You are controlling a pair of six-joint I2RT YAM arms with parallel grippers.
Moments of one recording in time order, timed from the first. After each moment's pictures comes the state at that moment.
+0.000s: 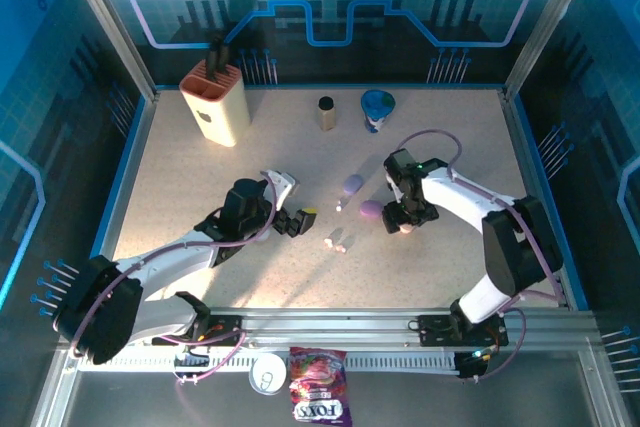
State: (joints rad) left arm -0.53 1.21 0.48 0.25 0.20 -0.01; right arm 0.42 1.61 1.02 -0.93 0.10 0.16
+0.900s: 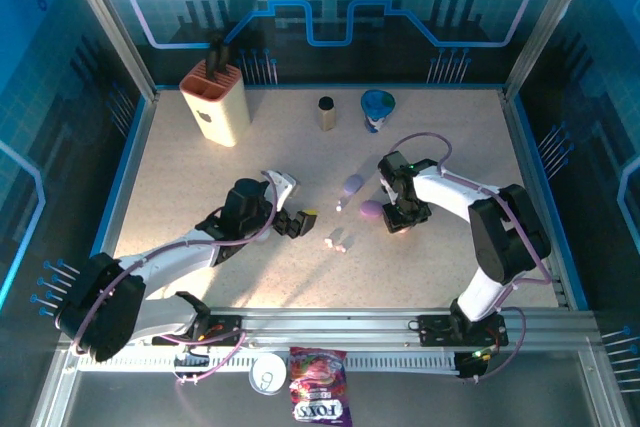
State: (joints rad) left arm -0.52 1.23 0.48 0.25 0.23 -0.01; right arm 0.43 1.69 1.02 -0.87 0.10 0.14
